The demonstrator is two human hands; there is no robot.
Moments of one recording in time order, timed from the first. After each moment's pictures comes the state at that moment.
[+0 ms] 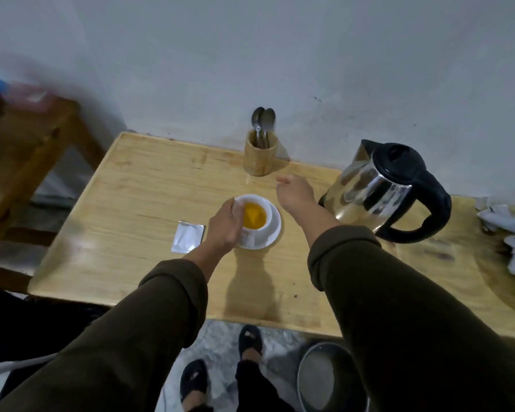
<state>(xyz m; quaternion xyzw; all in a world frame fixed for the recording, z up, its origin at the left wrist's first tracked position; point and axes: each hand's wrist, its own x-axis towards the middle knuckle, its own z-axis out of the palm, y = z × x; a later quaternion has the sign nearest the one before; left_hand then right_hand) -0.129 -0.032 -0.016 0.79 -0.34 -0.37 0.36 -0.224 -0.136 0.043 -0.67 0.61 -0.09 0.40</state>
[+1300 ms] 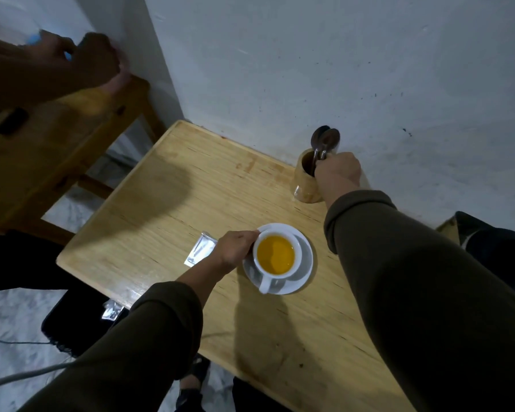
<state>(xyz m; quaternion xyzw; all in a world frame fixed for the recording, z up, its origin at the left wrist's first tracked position) -0.089 -0.061 -0.069 0.75 -0.18 -0.48 0.41 -0.129 -0.289 -0.010 -0.67 0.67 -0.11 0.31</state>
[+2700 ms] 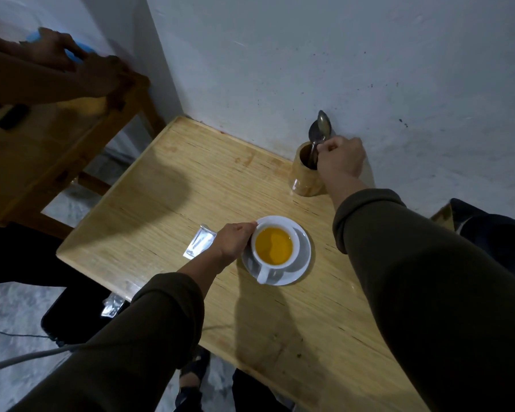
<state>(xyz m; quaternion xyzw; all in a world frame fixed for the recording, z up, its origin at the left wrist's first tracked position) -0.093 -0.059 -0.071 0.76 -0.17 -0.46 0.42 -0.142 -0.288 -0.007 -0.72 0.58 -0.22 0.31</state>
